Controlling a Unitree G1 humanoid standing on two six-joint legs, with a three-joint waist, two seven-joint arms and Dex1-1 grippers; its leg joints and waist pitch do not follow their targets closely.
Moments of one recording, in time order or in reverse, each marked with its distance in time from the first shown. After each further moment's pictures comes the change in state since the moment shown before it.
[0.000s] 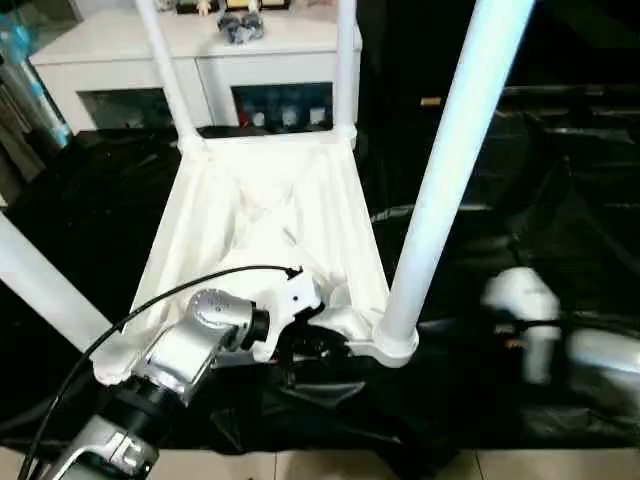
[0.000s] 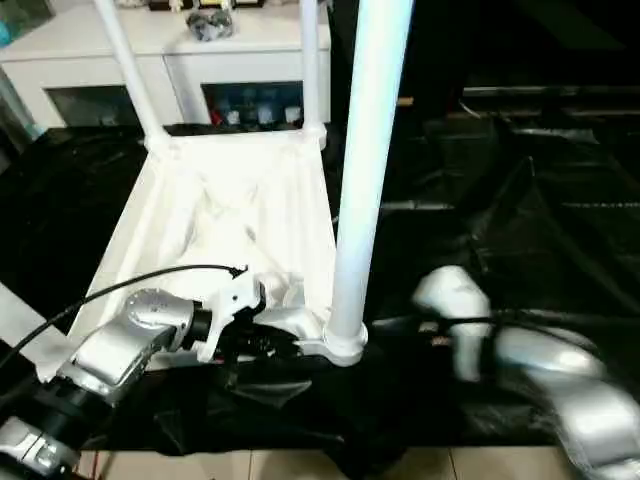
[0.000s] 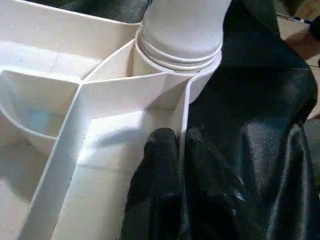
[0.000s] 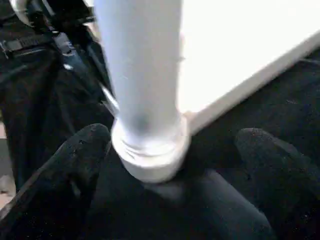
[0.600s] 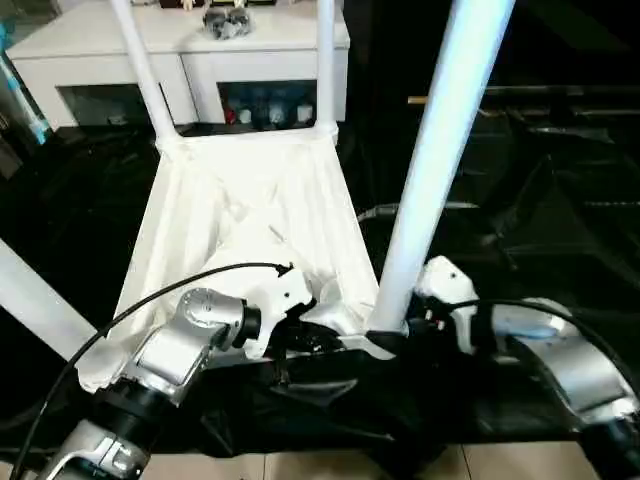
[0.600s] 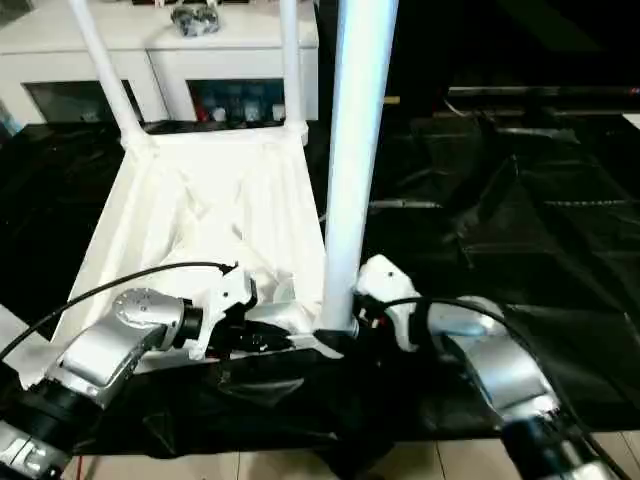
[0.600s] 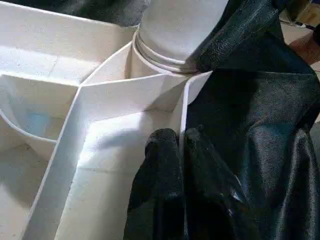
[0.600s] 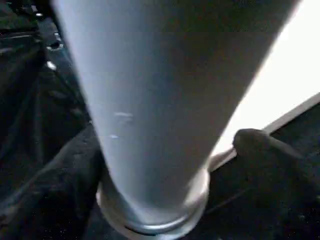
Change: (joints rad) left arm 0.019 0.032 0.036 -0.042 -0.009 0.030 0.016; right arm -0.250 0.144 0.204 0.307 -0.162 -0.181 0.024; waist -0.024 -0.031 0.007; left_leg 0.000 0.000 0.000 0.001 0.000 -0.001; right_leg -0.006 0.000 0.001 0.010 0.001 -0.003
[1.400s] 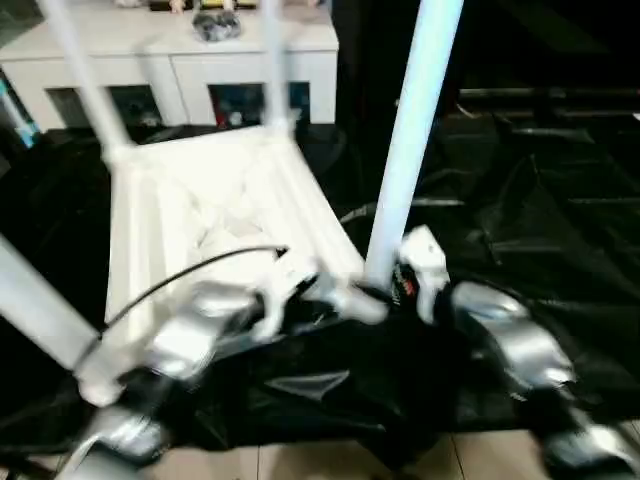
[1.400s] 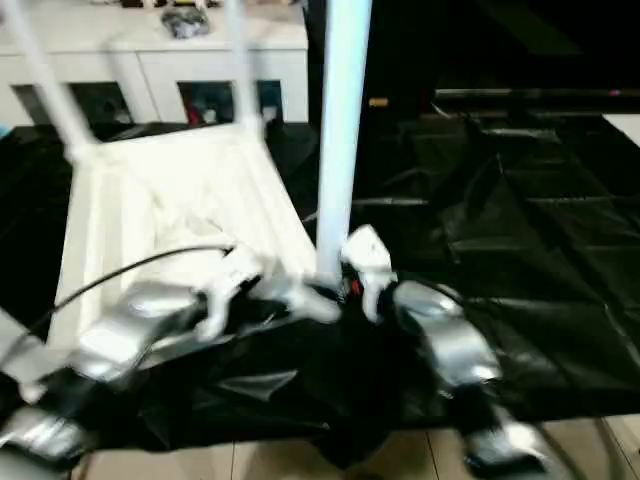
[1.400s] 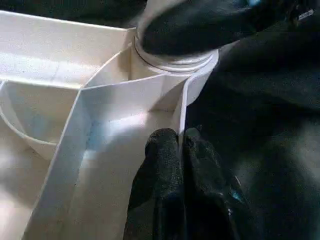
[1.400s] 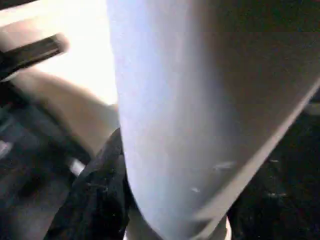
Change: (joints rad) left arm -0.099 -0.149 0.054 0.146 0.049 0.051 0.264; right arm -0.150 0.274 -0.096 0.330 -0.021 -0.078 -0.309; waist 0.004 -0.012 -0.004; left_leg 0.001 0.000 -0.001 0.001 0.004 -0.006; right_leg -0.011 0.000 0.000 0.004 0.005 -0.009
